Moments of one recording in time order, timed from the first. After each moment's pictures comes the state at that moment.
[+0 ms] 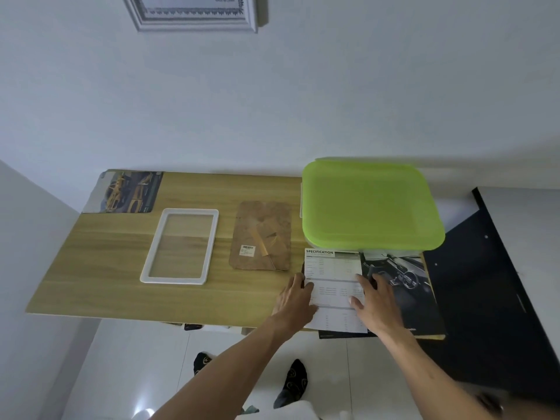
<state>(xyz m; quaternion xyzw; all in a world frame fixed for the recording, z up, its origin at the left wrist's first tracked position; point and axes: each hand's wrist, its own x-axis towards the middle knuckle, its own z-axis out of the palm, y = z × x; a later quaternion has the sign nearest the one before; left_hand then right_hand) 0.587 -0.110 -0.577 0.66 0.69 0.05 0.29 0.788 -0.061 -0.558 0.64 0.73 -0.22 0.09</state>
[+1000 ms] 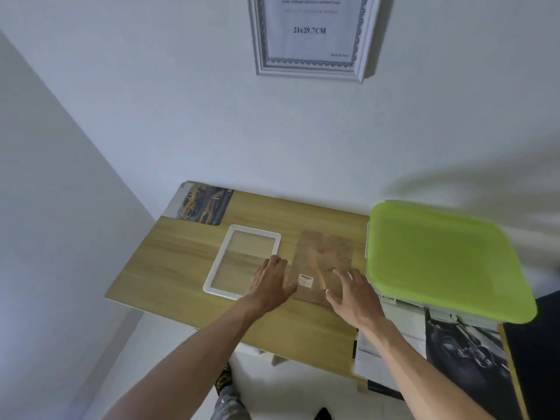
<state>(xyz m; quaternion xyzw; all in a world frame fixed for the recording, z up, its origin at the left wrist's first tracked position) 0.395 -0.105 -0.524 0.58 0.79 0.12 0.18 0.605 -0.028 -0.516 0.49 0.84 -0.22 0.01</state>
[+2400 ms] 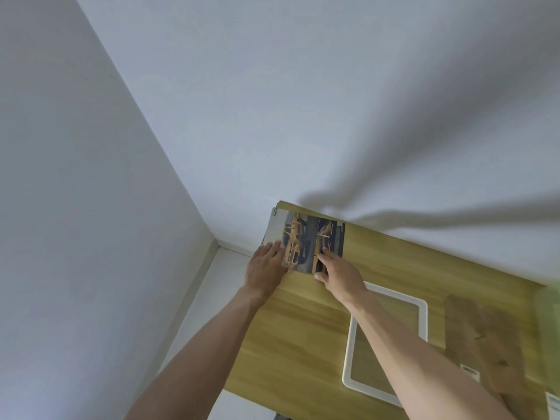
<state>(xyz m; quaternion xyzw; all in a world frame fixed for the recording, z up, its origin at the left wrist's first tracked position) -0.034 -0.086 -0.600 0.59 0.79 0.07 0.13 0.144 0.019 -0.573 0.41 0.88 -0.23 0.11</state>
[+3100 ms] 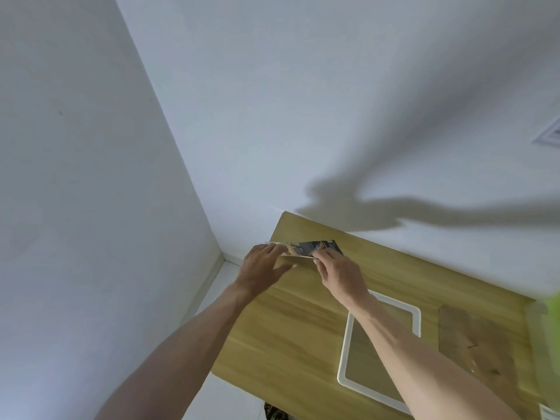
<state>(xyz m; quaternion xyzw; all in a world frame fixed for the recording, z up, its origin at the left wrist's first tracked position) -0.042 -0.111 -0.550 0.60 0.75 0.28 0.04 0.148 -0.003 -0.522 0.30 0.93 -0.12 -0.19</state>
